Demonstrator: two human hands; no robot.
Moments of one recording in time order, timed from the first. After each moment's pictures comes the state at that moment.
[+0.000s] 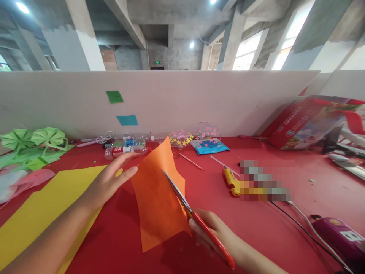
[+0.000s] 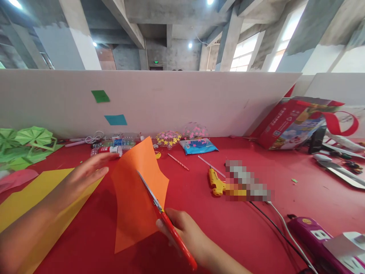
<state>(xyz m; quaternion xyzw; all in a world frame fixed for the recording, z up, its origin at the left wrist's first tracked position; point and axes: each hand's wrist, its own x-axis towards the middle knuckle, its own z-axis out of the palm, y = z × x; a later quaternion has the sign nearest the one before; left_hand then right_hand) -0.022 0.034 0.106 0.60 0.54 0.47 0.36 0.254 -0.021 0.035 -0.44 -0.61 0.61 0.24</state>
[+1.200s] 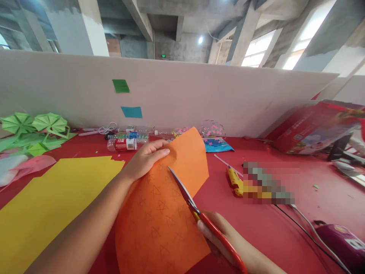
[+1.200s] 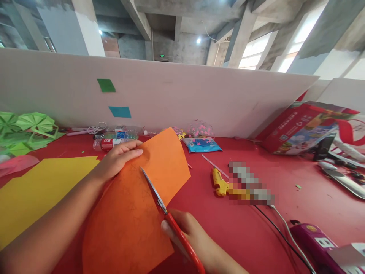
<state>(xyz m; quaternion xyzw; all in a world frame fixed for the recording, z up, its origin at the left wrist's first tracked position) 0.030 0.074 0.104 0.65 0.31 0.44 0.54 0.254 -0.031 0.047 -0.48 -0.62 0.58 0.21</state>
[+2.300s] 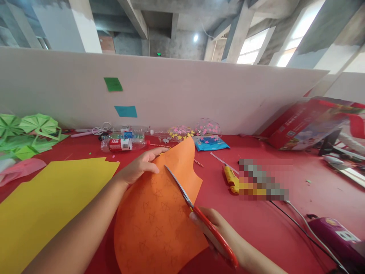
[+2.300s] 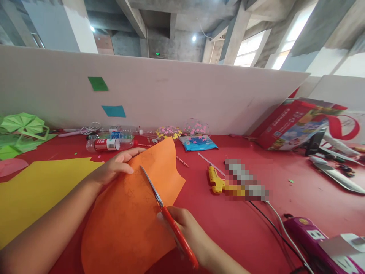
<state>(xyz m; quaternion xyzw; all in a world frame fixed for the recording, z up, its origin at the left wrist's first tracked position) 0.027 0.084 0.078 0.60 0.26 0.36 0.67 0.253 -0.023 0.040 -0.54 -0.58 0.59 0.18</state>
